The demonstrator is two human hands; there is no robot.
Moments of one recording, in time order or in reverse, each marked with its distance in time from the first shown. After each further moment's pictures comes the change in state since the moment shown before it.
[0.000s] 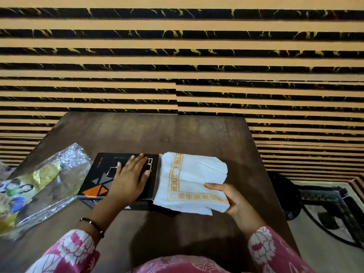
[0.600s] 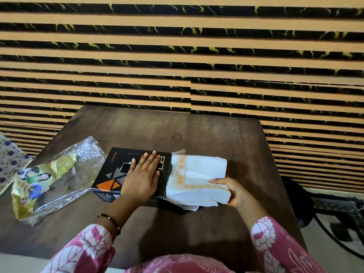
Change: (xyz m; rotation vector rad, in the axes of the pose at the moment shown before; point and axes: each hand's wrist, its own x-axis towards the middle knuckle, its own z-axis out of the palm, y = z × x) left_hand -0.004 -0.002 0.011 0.086 0.037 -0.003; right_hand 0.024 -0.017 0.016 -0.101 0.173 0.041
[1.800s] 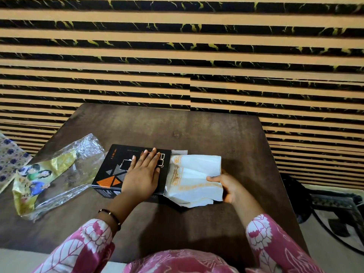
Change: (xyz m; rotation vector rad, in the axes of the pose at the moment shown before) left_hand -0.001 0.000 0.003 0.055 0.007 0.010; right_hand -0.006 0.004 0.017 -0.021 0.086 -0.057
